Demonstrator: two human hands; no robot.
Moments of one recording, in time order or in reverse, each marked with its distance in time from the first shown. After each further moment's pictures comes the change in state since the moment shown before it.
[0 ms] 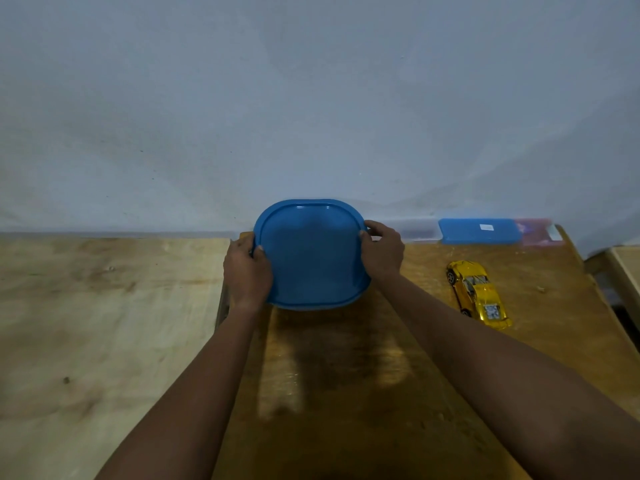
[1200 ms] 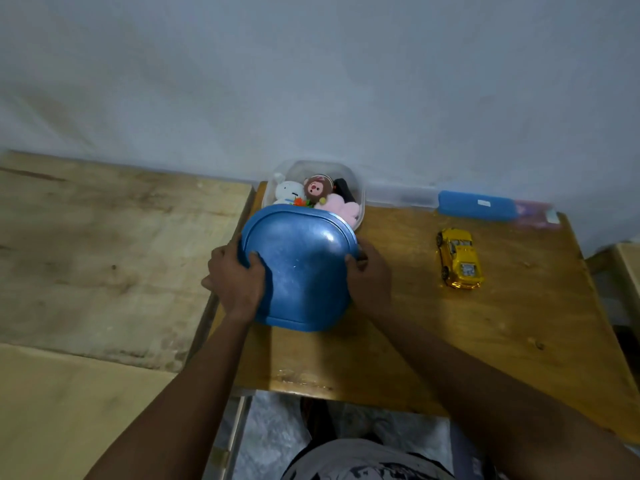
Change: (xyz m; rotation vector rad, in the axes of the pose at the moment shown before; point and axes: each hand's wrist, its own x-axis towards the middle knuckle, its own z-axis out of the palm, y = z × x) left_hand -0.164 -0.035 -0.044 0.182 0.220 -0.147; right_hand -0.156 0.055 -0.078 0.064 -0.257 -0.283
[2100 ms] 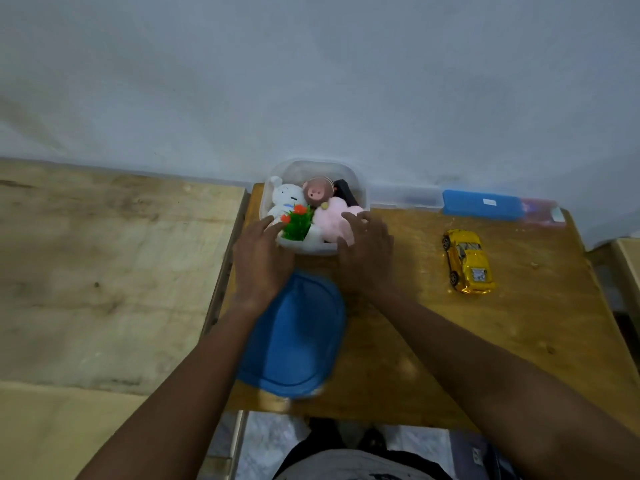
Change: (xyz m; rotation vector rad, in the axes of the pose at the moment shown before) left_hand 0.049 0.022 0.025 0.055 -0.148 0.568; right_hand 0.066 0.001 0.029 -0.542 0.026 -0.252
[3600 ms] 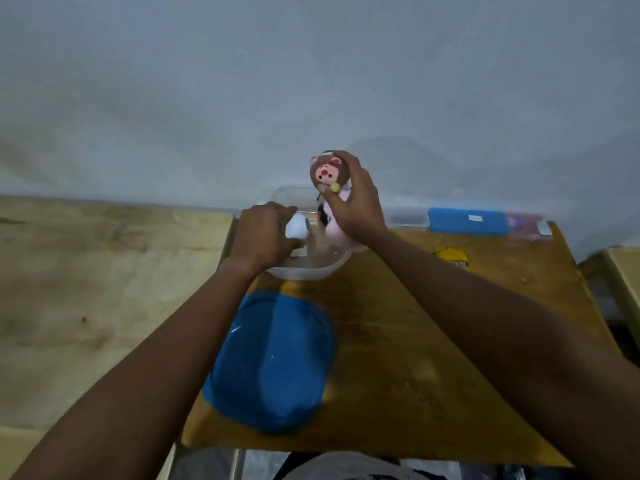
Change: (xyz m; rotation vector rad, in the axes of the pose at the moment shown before) left_hand 0.096 0.038 -0.010 0.142 -0.278 0.171; right_hand 0.112 -0.015 -0.052 0.531 0.071 -0.095
